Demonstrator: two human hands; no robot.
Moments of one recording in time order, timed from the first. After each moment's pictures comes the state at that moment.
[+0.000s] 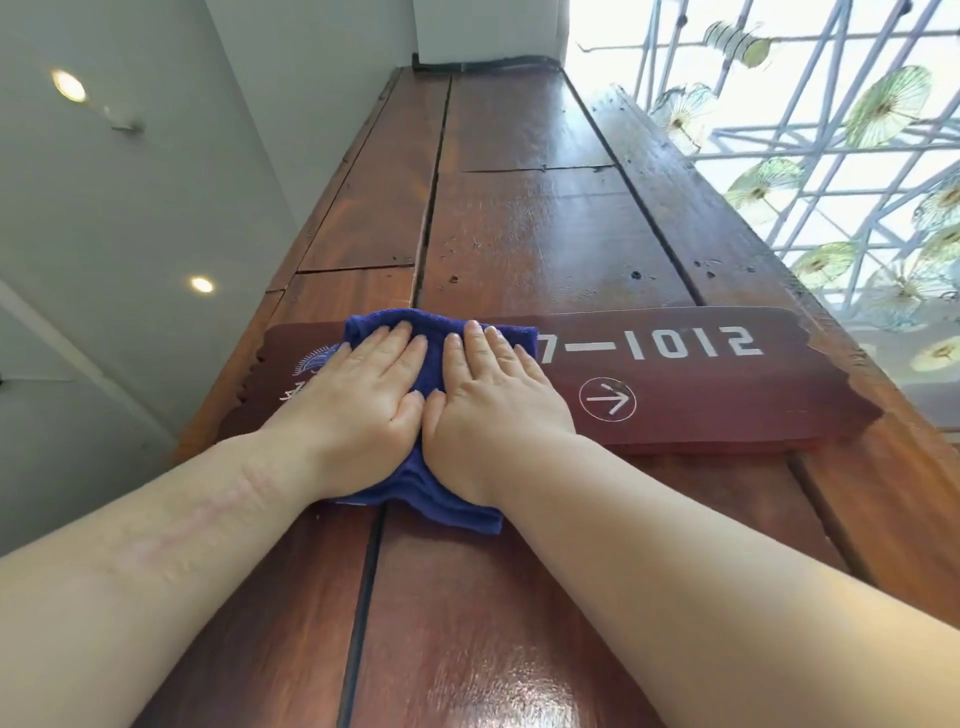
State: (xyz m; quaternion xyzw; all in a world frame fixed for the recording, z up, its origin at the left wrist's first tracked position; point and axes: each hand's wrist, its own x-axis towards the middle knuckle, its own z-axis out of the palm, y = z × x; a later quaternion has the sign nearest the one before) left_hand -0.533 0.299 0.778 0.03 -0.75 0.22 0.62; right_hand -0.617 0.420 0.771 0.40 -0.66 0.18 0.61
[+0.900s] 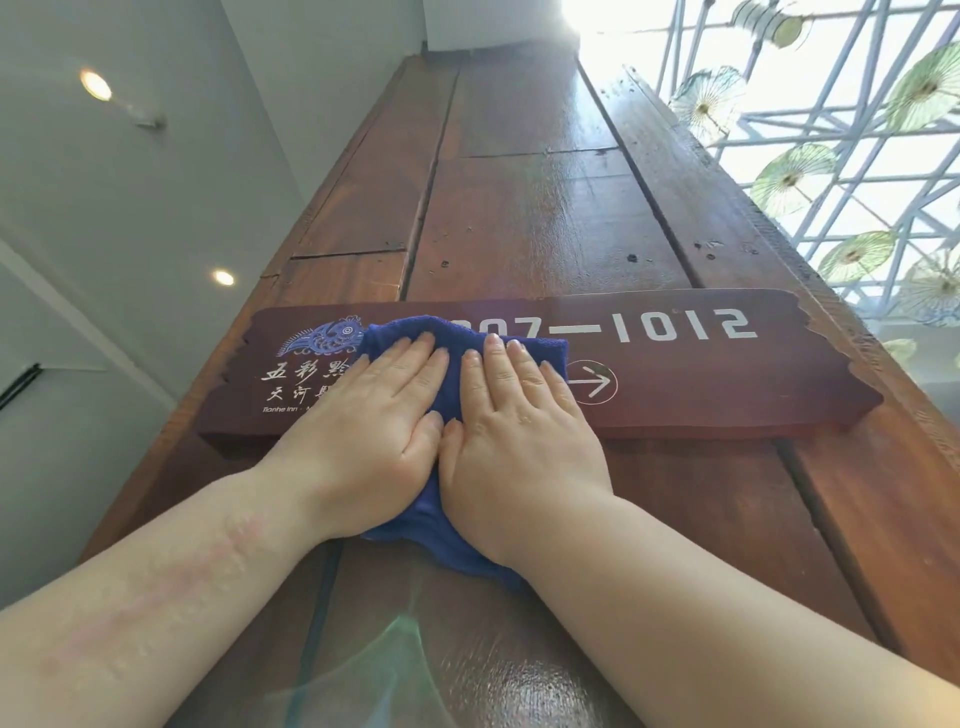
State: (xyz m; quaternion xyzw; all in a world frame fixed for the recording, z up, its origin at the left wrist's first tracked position) left_hand -0.560 0.326 0.744 0.01 -0.72 0.23 0.65; right_hand -0.650 0.440 0.731 0.40 -0.62 0.20 0.65
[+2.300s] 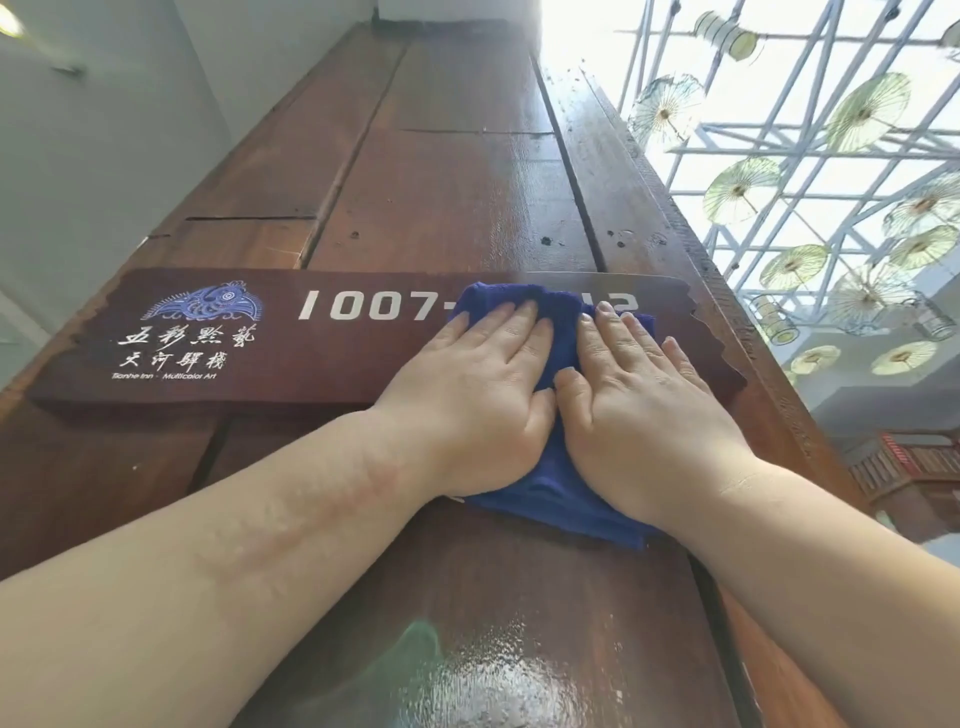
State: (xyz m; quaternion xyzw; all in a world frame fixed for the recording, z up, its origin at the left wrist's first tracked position) left_hand -0.648 0.447 0.753 -0.01 -0.73 0.32 0.61; right_hand -0.735 0.567 0.734 0.32 -0.65 0.26 0.64
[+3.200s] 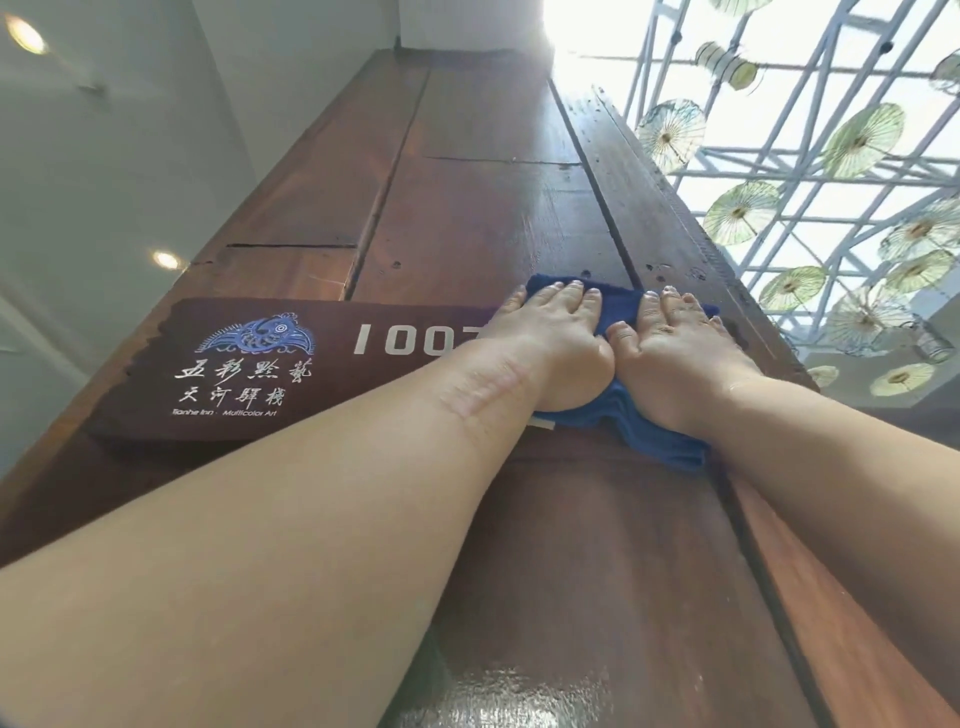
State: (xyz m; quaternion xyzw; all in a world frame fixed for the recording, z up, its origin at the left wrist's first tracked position) left_hand -0.647 0.468 0.837 0.01 -0.77 0.26 0.58; right_hand -0.726 0.573 0.819 0.24 -0.73 0.23 0.60
